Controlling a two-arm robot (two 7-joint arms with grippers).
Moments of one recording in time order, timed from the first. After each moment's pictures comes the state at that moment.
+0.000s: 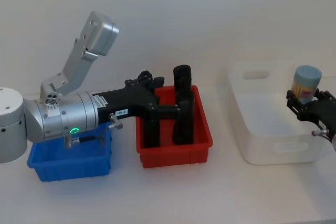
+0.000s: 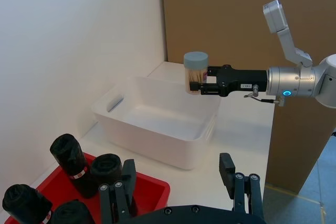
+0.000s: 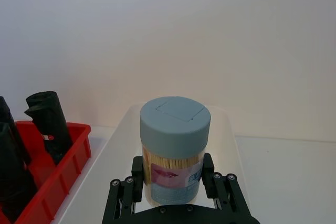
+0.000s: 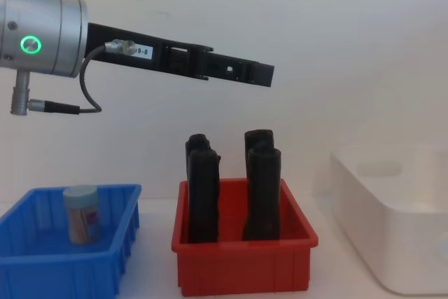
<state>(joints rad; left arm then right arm) -0.53 0.41 0.31 -1.60 -0.36 0.50 -0.79 0.26 0.39 -0.17 -1.45 0.37 0.11 0.07</state>
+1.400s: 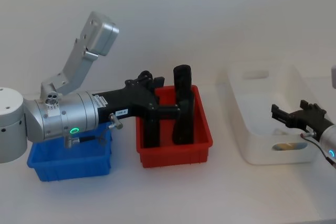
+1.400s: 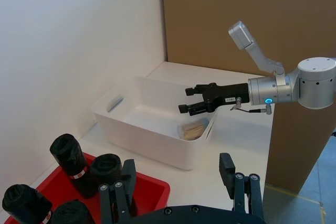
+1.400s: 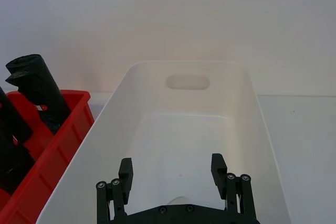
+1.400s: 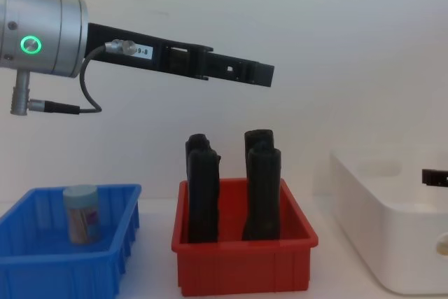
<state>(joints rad) -0.53 0.41 0.31 -1.60 -0.36 0.50 -0.79 0.38 0.34 -0.19 -1.27 0.39 0.24 0.15</state>
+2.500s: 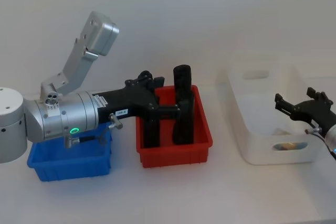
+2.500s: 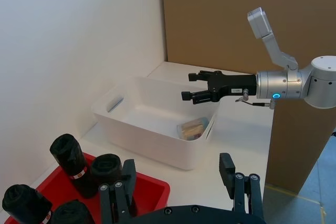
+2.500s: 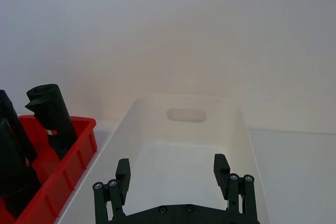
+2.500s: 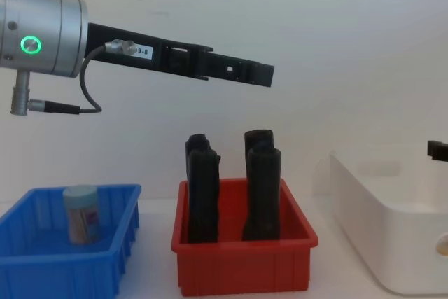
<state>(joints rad) -0.53 0.41 0.31 -1.60 -0.36 0.50 -0.79 0.33 0.35 -0.18 -1.35 0.37 0.12 0.13</state>
